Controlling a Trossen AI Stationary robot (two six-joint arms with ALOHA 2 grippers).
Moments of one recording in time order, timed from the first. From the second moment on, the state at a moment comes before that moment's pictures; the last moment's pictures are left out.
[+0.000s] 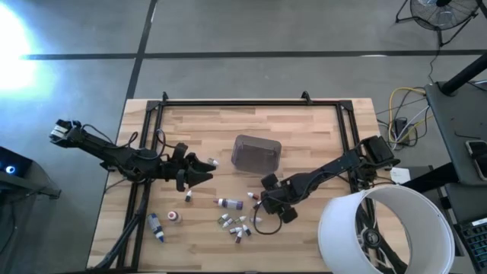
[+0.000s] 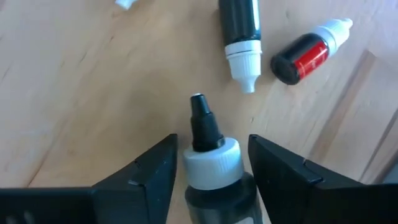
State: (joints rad) left arm -0.36 0.85 0.60 0.28 -0.34 -0.90; right arm 0.31 1.87 1.10 -0.49 0.09 -0.20
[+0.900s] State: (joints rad) left arm -0.36 0.85 0.60 0.27 -0.34 -0.90; right arm 0.23 1.54 1.16 -0.24 0.46 0.30
